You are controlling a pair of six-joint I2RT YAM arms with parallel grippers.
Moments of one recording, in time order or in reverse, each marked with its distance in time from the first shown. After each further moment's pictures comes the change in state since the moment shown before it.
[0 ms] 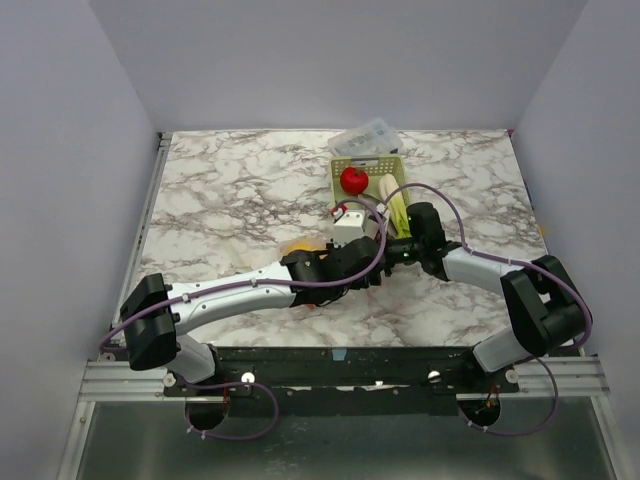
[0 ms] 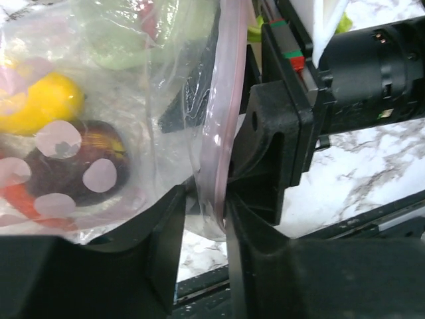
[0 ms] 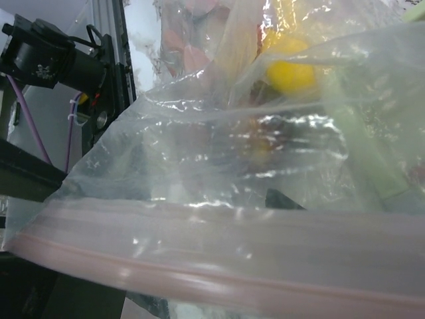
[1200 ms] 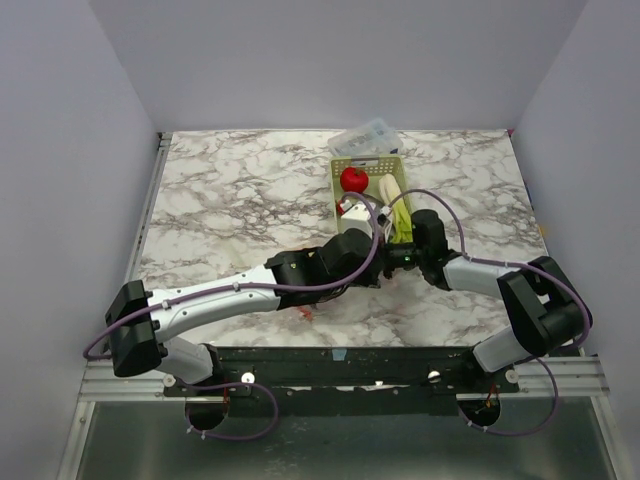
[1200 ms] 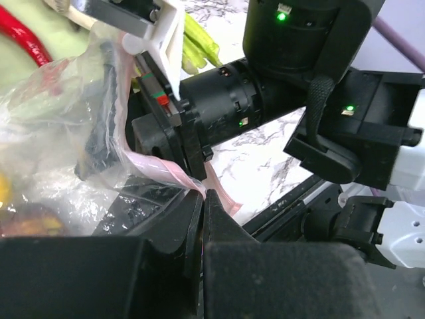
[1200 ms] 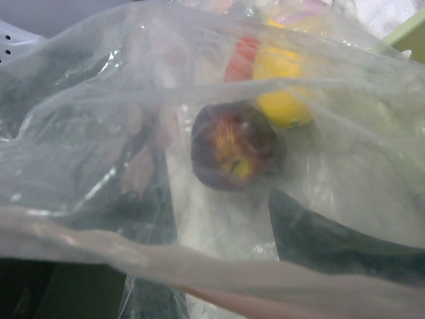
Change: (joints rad) left arm 0.000 -0.095 -0.032 0.210 0.159 0.132; right arm 0.004 0.000 -0.084 0.215 -0.029 0.171
